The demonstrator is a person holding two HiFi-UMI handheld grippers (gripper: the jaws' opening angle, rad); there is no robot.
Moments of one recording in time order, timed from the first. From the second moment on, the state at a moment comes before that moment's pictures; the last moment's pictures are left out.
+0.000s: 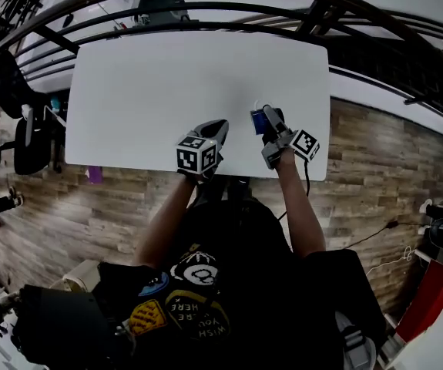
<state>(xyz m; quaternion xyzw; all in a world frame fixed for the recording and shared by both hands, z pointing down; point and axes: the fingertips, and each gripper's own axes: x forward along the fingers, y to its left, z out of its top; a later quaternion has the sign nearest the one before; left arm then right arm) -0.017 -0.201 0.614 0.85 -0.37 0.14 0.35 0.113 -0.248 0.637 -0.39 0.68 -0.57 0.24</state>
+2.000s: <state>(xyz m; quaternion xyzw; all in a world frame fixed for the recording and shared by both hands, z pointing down) 0.079 -0.117 0.571 0.88 -0.35 0.14 0.29 0.176 -0.080 0.602 -0.58 0.78 -0.23 -0.08</state>
